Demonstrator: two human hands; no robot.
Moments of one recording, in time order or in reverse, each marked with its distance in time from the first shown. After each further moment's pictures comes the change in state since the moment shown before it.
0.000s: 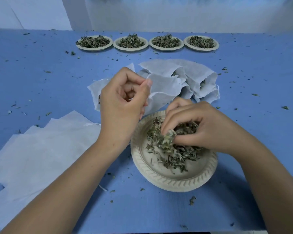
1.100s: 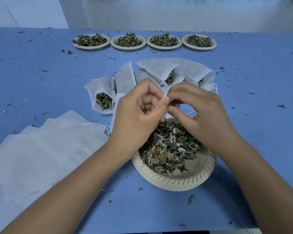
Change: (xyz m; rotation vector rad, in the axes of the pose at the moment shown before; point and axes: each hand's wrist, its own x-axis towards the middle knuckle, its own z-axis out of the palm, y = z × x) left_hand -0.014 -0.004 0.011 -0.022 -0.248 -0.044; right_hand 0.011 0.012 0.014 -0.372 0.521 -0.179
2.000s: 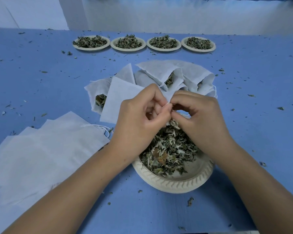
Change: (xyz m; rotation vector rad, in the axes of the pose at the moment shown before) left_hand 0.000 -0.003 0.001 0.152 -0.037 0.106; right_hand 0.000 -0.004 0.007 0.159 0.041 0.133
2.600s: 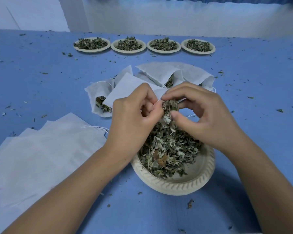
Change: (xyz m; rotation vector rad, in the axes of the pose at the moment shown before) left_hand 0.003 -0.007 -0.004 0.211 0.136 0.002; right_hand 0.006 0.003 -0.018 0.100 -0.150 0.031
